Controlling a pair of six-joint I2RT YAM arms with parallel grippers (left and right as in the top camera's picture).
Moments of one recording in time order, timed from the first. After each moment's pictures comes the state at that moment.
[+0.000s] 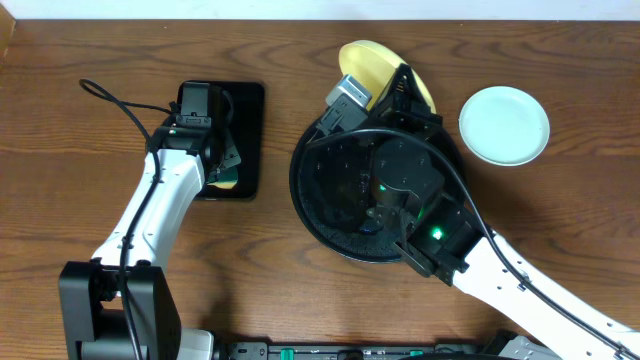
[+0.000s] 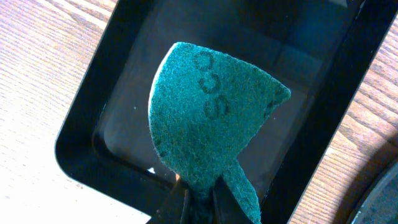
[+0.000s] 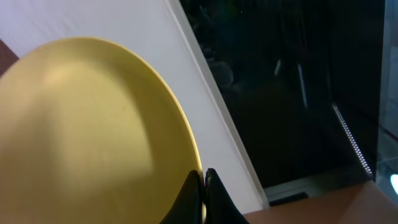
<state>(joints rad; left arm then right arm) -0.07 1.60 1.14 -0.73 -0.18 -0.45 0.85 1.34 1.12 0.21 0.97 -1.12</state>
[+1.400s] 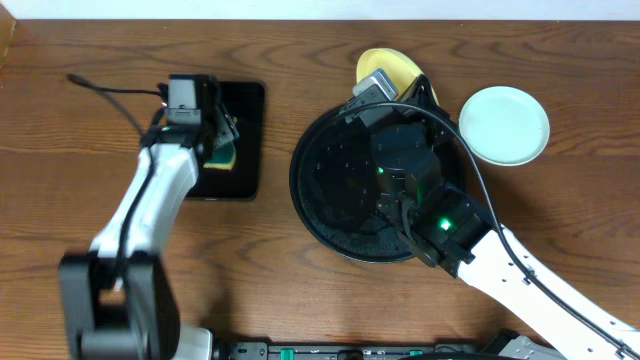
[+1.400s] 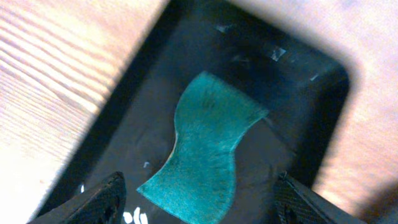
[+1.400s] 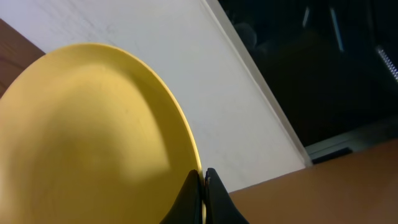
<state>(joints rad) -0.02 1.62 1.14 -0.46 -0.17 -0.45 0.78 1.34 1.12 0.00 0.98 -0.75</state>
